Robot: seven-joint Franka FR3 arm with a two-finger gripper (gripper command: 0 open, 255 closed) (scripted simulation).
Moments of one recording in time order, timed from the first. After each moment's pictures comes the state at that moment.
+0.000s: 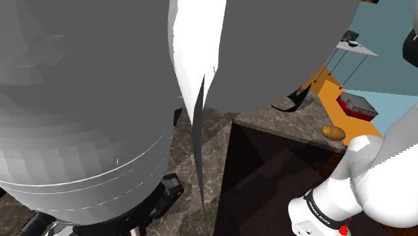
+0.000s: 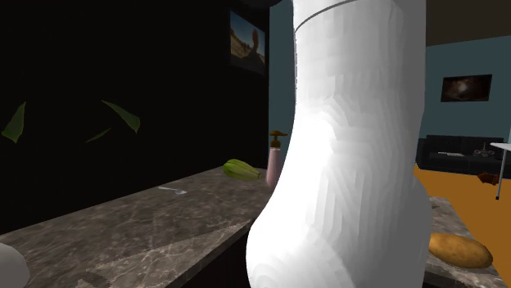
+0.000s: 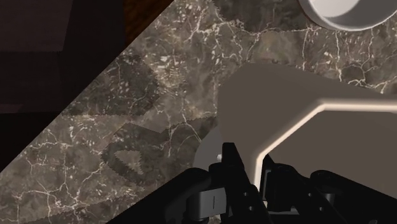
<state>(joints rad) 0.45 0.08 0.76 -1.76 -0.03 1.82 1.29</state>
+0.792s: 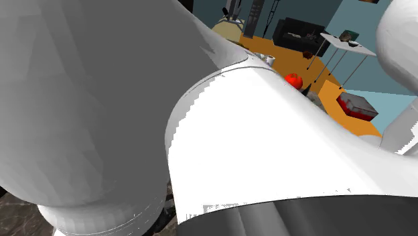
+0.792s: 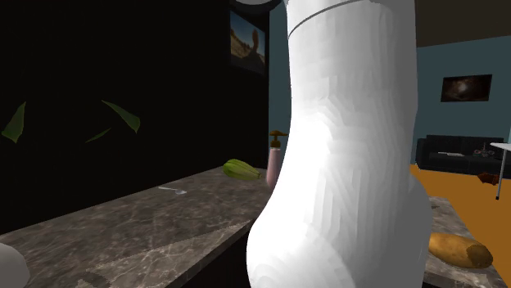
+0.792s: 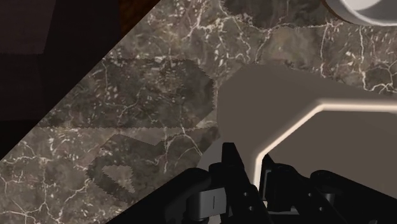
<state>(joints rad) 0.46 0.12 0.76 -1.89 -0.06 1.98 1.31</state>
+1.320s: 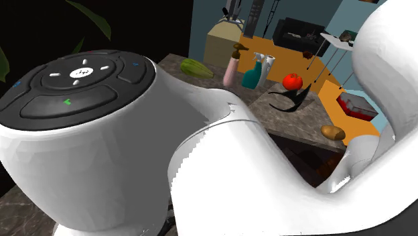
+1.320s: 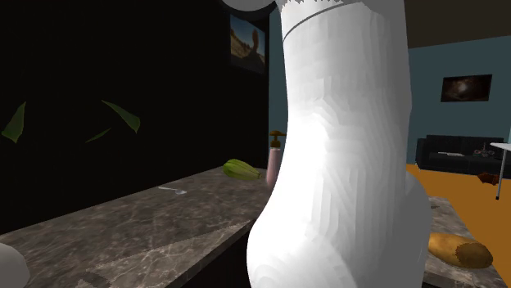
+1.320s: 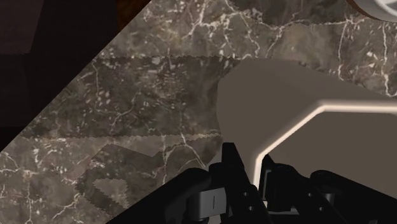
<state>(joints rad) 0.47 0.15 0.75 -1.97 -0.09 2.08 1.32</state>
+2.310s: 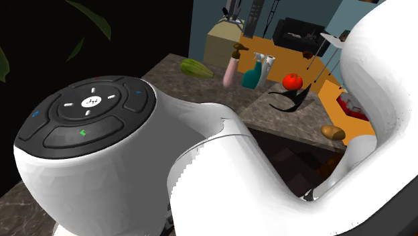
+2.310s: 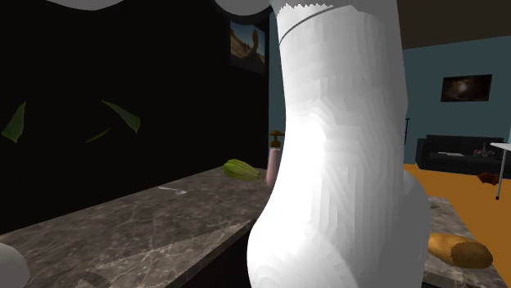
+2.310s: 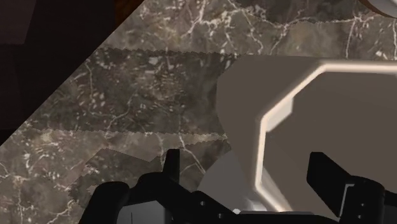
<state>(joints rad) 0.47 0.17 0.75 -1.99 -0.12 2.12 1.34</state>
